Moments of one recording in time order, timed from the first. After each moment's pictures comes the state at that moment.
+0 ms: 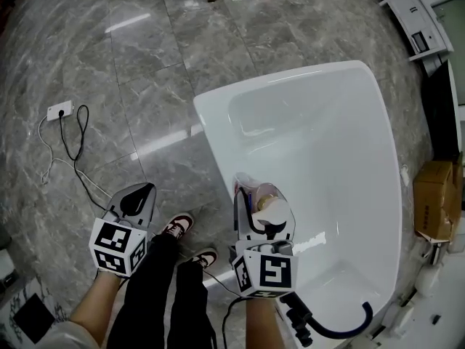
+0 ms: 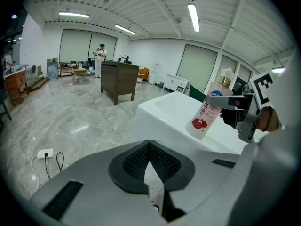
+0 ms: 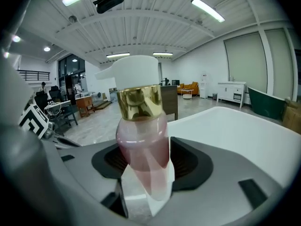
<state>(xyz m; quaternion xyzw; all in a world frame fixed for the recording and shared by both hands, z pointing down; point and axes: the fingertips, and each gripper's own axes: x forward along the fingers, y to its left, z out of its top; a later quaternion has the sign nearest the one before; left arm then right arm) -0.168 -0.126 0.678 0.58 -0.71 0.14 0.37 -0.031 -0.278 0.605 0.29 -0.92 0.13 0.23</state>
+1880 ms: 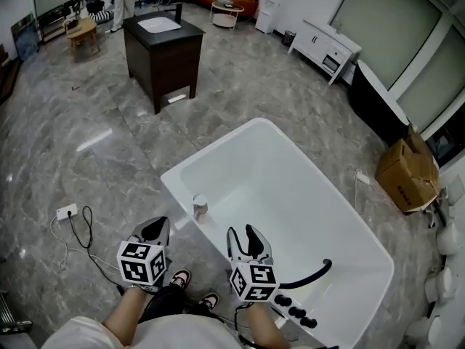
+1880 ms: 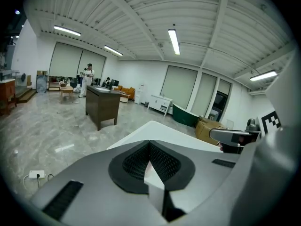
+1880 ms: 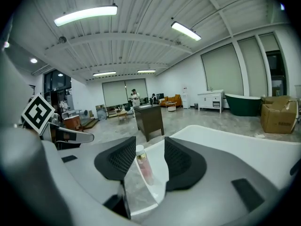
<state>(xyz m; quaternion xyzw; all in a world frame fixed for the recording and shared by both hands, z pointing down) -0.085 -0.169 0.460 0.65 -0.70 0.07 0.28 0.097 -0.245 0.441 0.40 -0.89 0.15 0.14</state>
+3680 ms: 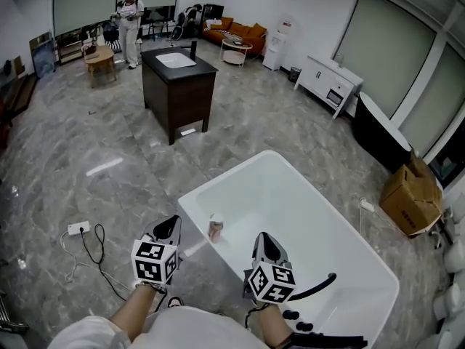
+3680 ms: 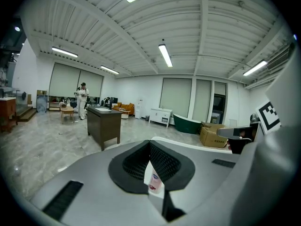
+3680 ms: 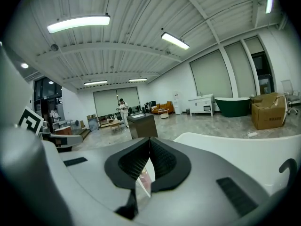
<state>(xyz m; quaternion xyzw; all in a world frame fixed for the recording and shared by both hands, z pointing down) -0.111 -0.164 0.390 0.66 -0.73 0.06 0.17 0.111 -0.252 0.387 0.45 -0.87 0.17 0.08</state>
